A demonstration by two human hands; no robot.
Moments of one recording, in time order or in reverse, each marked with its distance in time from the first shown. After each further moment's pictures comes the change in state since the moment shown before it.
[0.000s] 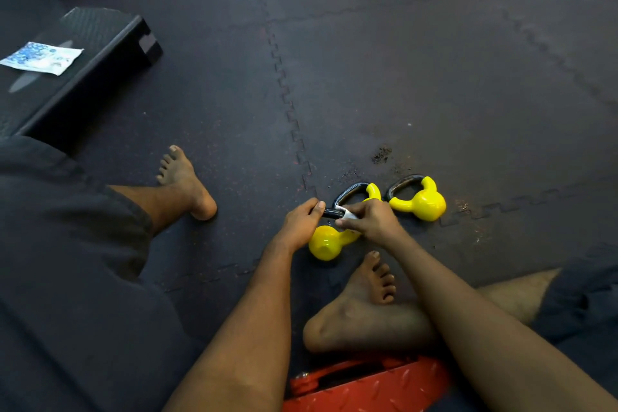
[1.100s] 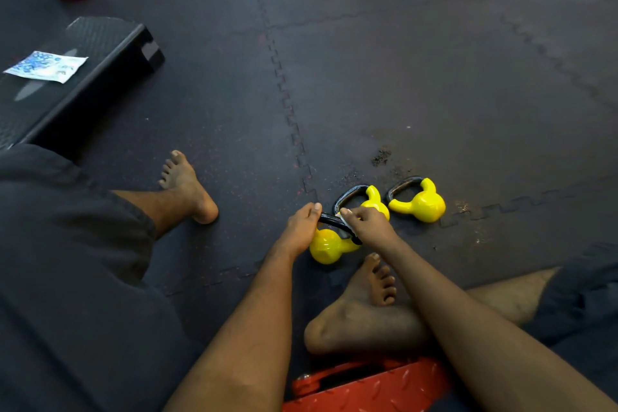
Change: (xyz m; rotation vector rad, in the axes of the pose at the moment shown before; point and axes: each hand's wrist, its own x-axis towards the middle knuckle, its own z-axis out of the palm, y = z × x) left_hand -0.003 -0.003 0.005 -0.073 0.054 -0.037; right_hand -0.006 -0.007 0.014 0.095 0.089 0.045
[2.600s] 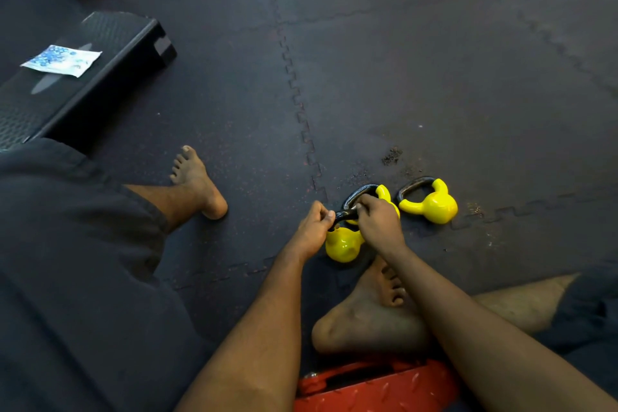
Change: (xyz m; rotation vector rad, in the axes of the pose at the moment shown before) left_hand -0.013 0.004 0.003 -0.084 -0.035 -0.047; right_hand 0.008 -0.005 0.012 -0.249 0.289 -0.049
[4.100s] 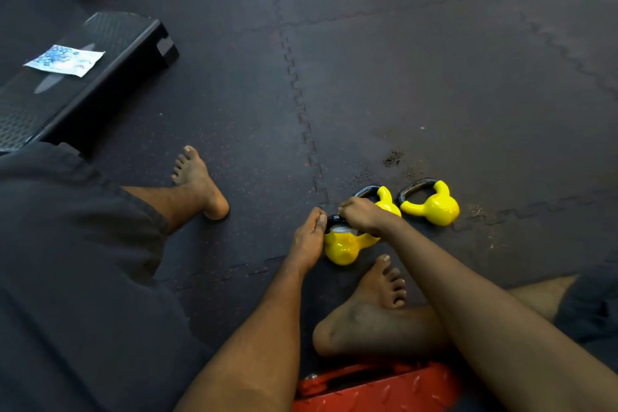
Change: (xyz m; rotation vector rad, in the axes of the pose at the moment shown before) left_hand -0.013 -0.018 0.001 0.042 0.110 0.116; right_hand 0.034 -0.036 -0.005 -0.529 -0.735 -0.218
